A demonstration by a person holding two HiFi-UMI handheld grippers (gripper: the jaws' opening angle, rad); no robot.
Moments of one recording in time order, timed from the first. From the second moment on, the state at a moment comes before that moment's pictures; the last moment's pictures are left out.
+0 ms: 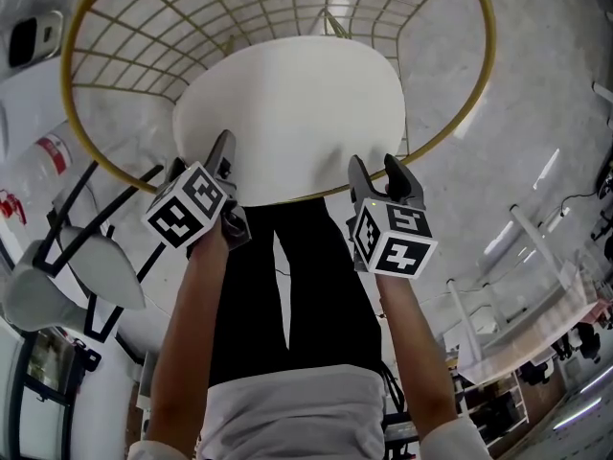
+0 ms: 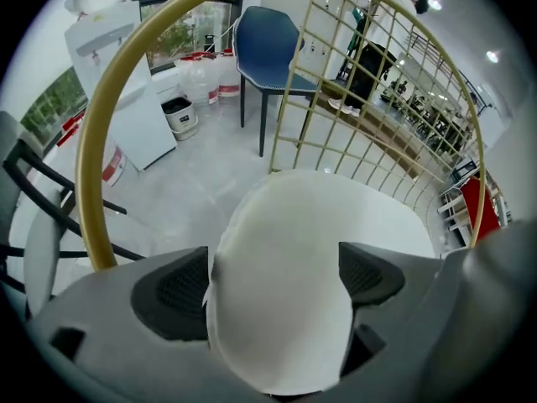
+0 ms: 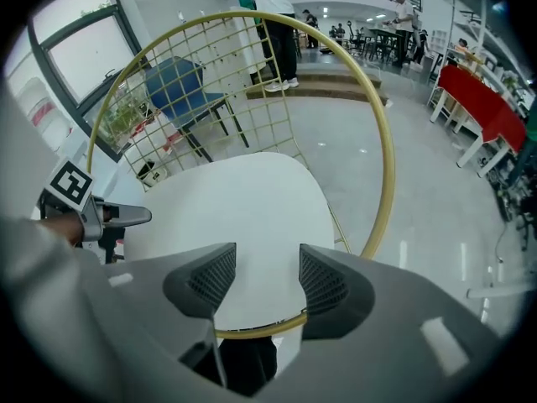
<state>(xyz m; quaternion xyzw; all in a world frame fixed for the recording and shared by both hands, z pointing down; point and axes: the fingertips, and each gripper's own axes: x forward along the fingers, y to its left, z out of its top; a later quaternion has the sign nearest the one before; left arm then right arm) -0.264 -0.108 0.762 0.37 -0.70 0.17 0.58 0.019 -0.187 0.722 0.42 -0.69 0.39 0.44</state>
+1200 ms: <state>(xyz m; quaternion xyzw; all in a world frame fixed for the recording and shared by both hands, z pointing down) -0.258 -0.109 0.800 0.35 -0.65 0.16 0.66 0.047 -0.204 0.787 0.45 -0.61 0.46 0.46</state>
